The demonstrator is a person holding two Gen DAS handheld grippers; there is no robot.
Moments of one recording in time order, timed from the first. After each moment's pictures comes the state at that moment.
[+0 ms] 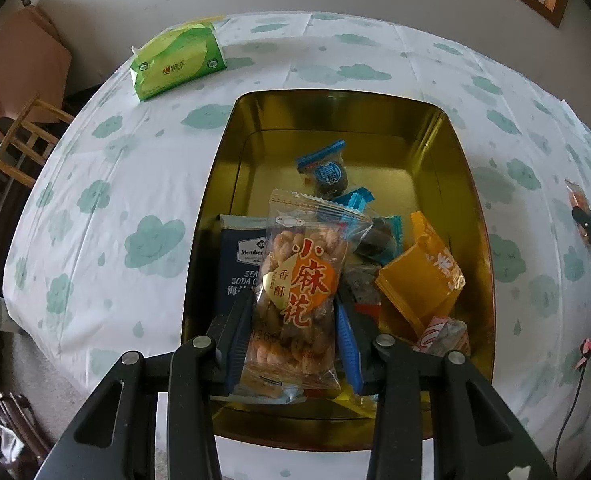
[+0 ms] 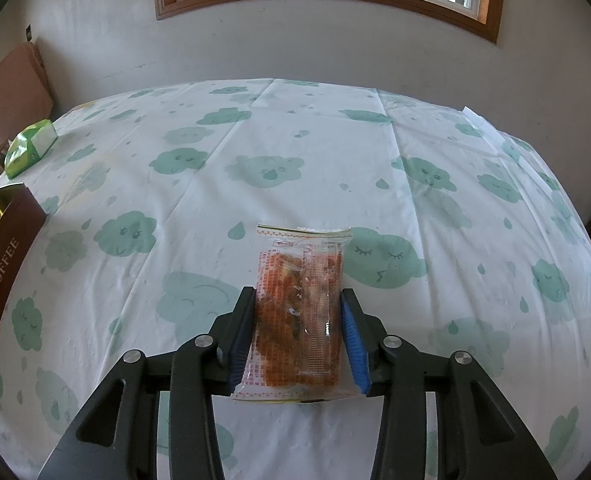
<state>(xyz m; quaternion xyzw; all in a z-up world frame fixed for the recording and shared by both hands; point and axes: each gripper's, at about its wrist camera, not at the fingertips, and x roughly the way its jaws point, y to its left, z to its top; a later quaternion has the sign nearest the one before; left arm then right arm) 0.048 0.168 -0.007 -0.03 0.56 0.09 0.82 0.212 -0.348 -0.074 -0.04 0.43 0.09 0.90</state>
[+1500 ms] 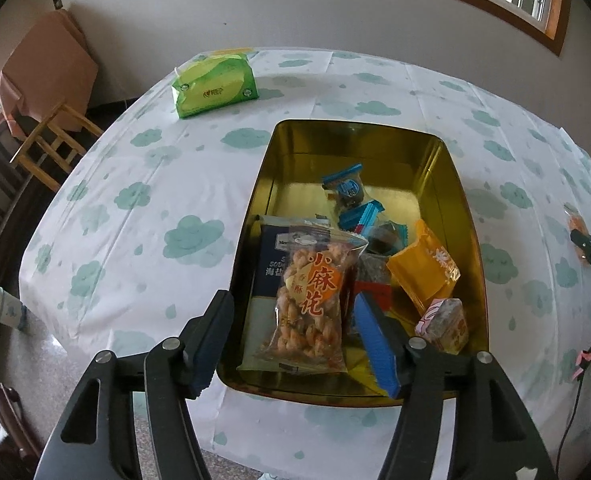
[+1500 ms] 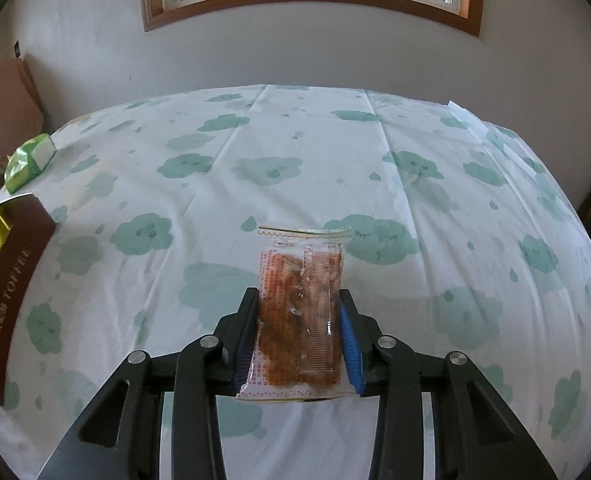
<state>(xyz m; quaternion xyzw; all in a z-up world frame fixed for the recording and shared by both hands) 0.005 0.175 0.017 -0.04 0.50 0.12 0.86 0.188 -0.346 -0.063 -0.02 0.42 0.08 0.90</state>
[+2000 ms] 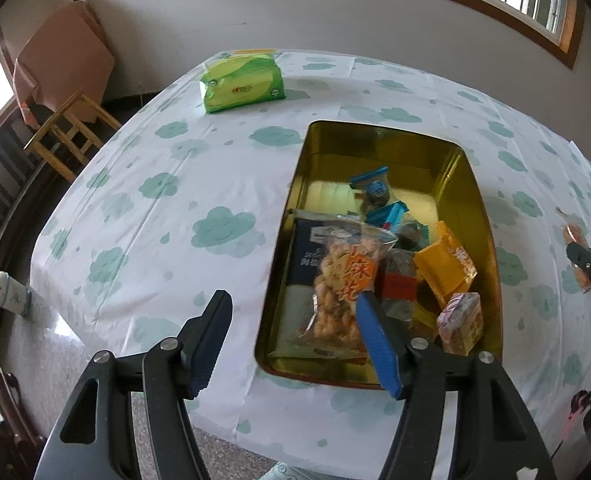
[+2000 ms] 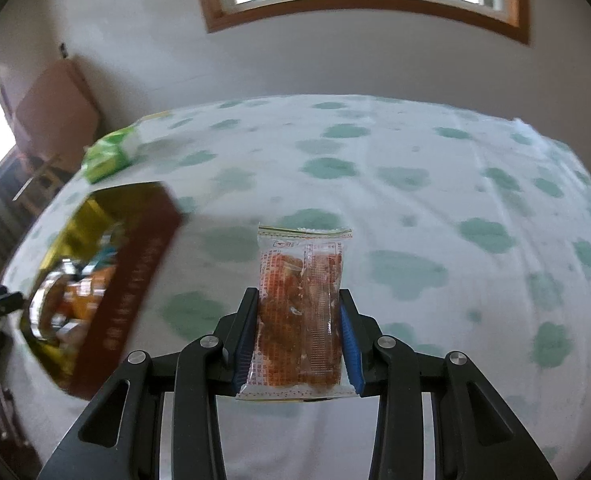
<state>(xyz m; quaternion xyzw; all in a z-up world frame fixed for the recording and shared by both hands) -0.013 0.194 0.023 -0.05 0.49 0.15 0.86 0.128 -0.255 -0.019 0.01 0.42 0.19 0.89</state>
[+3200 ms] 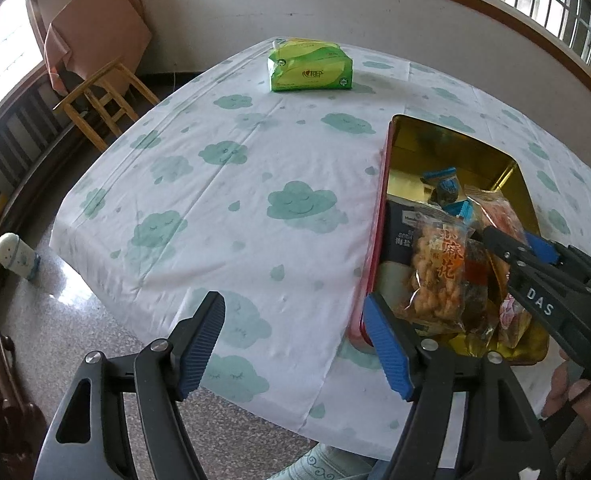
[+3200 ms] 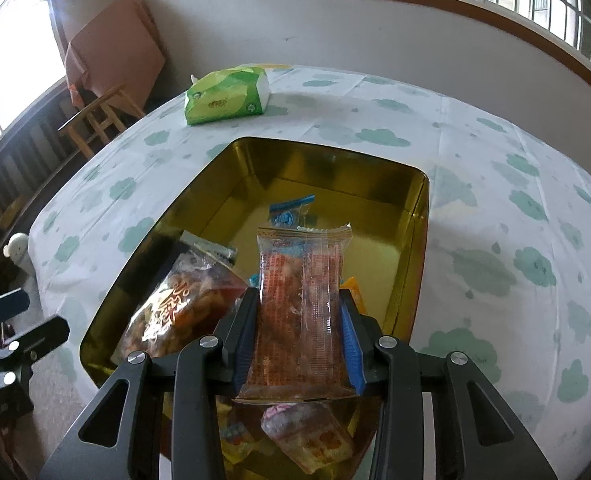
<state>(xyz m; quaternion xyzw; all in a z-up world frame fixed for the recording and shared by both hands) -0.049 0.251 0.016 -0.09 0.49 0.19 0.85 0.092 -0.061 -0.022 -0.08 0.43 0.28 0.85</state>
